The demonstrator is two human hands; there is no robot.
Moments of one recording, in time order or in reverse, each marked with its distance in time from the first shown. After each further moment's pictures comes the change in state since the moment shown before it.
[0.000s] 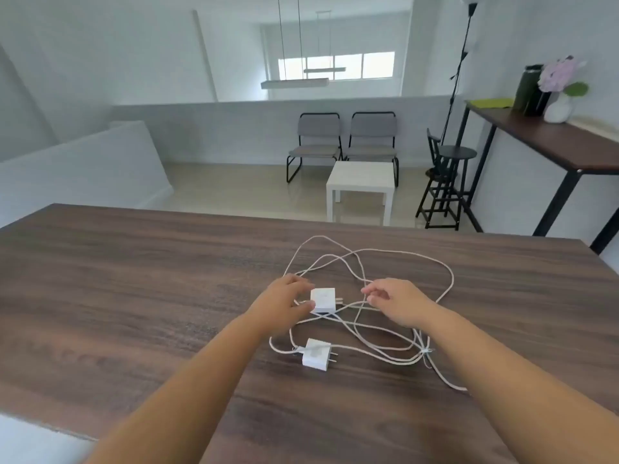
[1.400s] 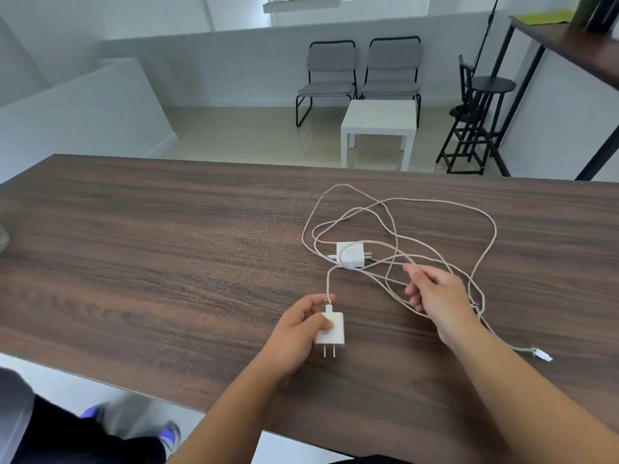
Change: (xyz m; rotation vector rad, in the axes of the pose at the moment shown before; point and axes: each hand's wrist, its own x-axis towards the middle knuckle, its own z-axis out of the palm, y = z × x) left_hand -0.115 0.007 0.051 -1.104 -0.004 -0.544; right_hand -0.035 0.000 0.093 0.866 0.353 0.417
